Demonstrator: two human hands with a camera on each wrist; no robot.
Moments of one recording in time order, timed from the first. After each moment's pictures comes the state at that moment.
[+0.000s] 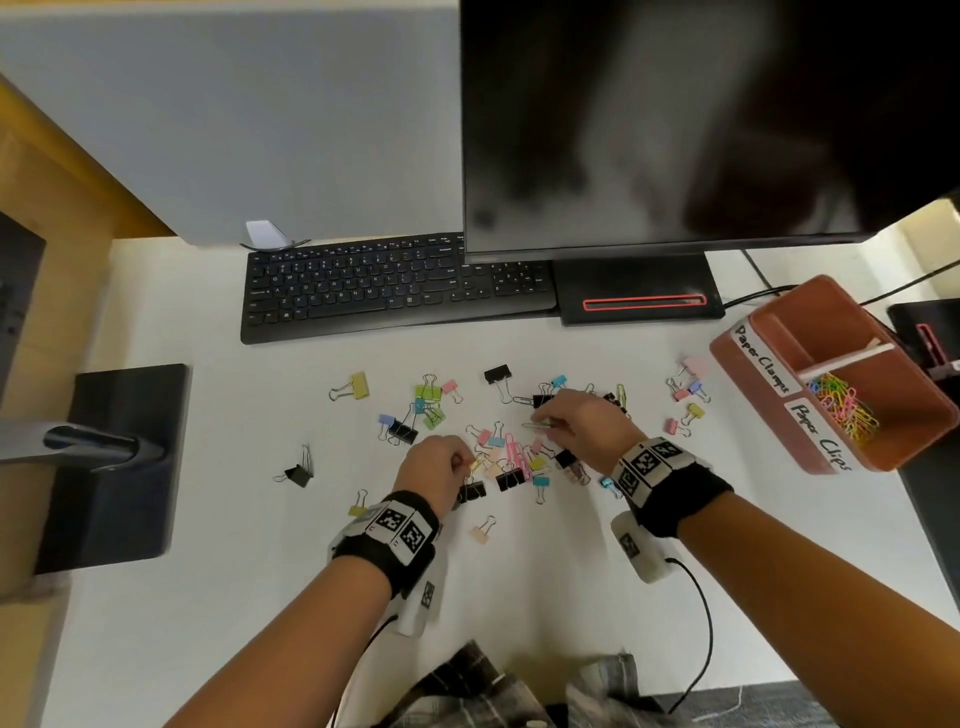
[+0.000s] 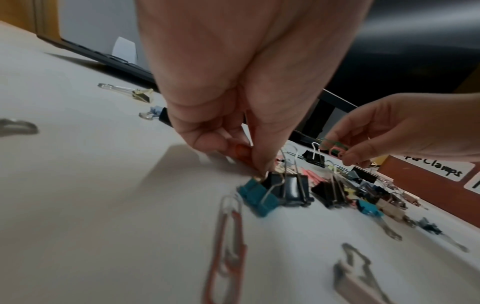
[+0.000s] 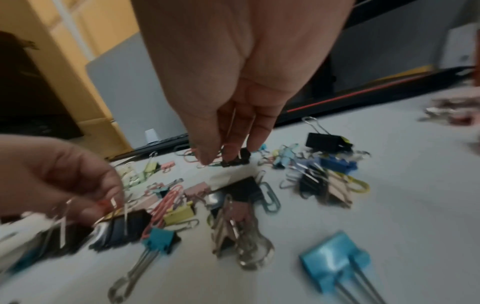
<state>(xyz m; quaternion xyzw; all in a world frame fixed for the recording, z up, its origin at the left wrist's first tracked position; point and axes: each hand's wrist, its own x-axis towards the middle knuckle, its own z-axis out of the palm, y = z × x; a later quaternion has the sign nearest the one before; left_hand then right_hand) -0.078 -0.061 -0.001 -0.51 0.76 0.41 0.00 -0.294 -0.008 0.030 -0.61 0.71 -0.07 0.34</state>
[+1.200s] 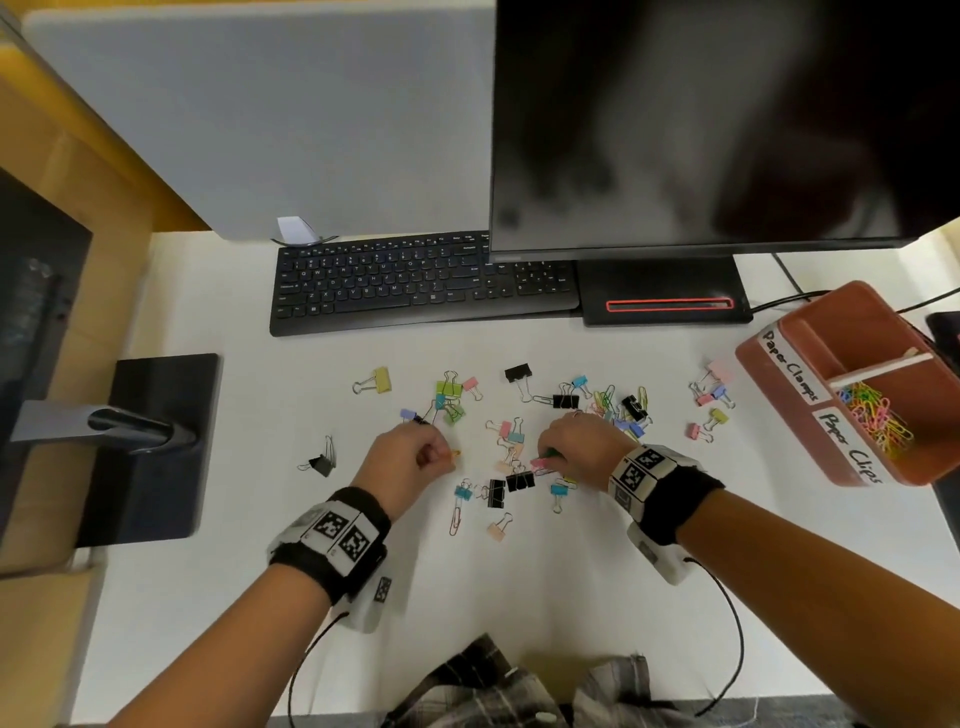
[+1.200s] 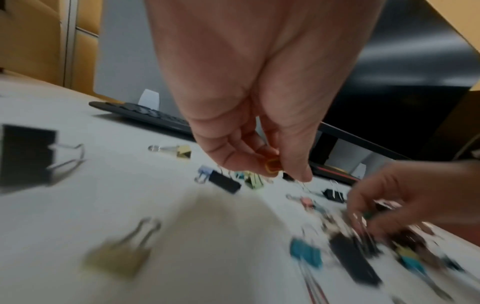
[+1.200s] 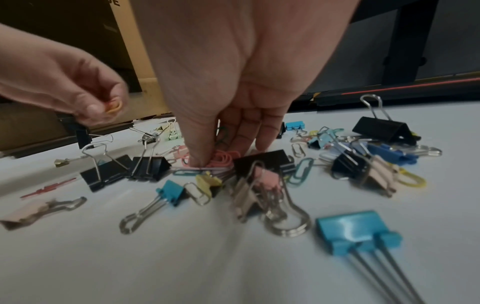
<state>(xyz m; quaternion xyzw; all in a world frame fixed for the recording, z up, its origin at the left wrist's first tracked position) -0.030 -0.082 0.036 -0.48 0.77 0.41 -0.02 -0.273 -0.014 0.013 -0.71 0.63 0.10 0.31</state>
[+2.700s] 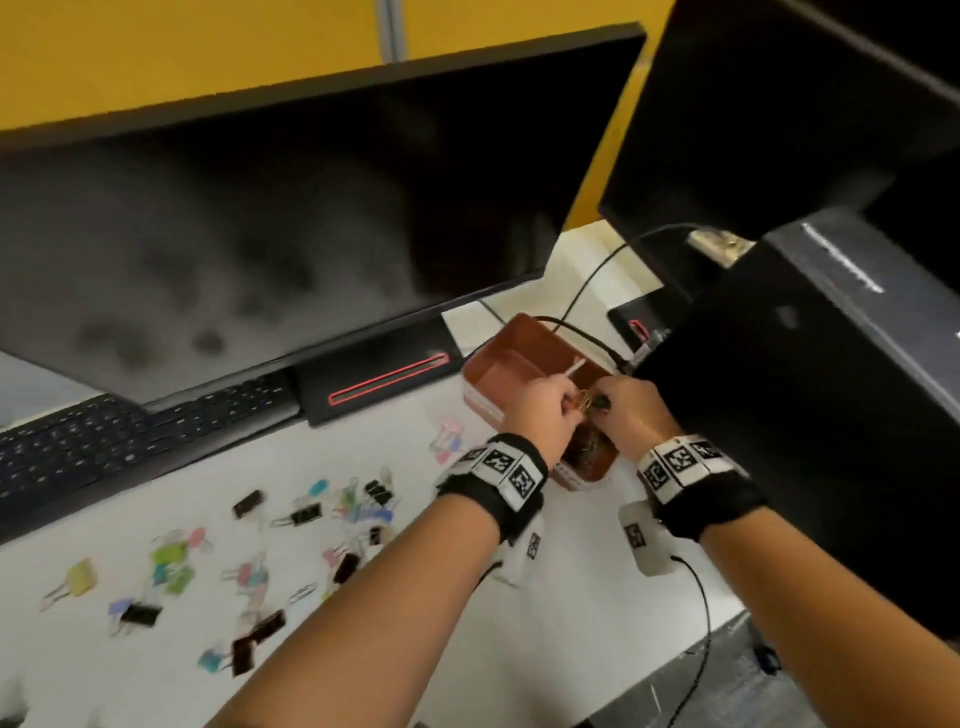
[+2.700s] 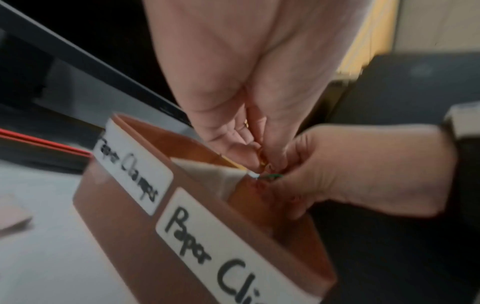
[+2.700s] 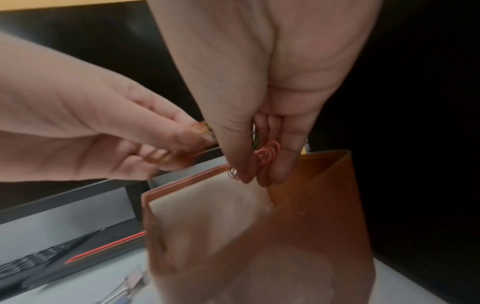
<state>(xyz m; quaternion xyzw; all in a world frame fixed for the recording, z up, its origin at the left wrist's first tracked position) -0.458 0.046 0.101 -0.26 0.86 0.44 -0.03 -0.555 0.139 0.103 -0.33 0.91 -0.13 0.20</state>
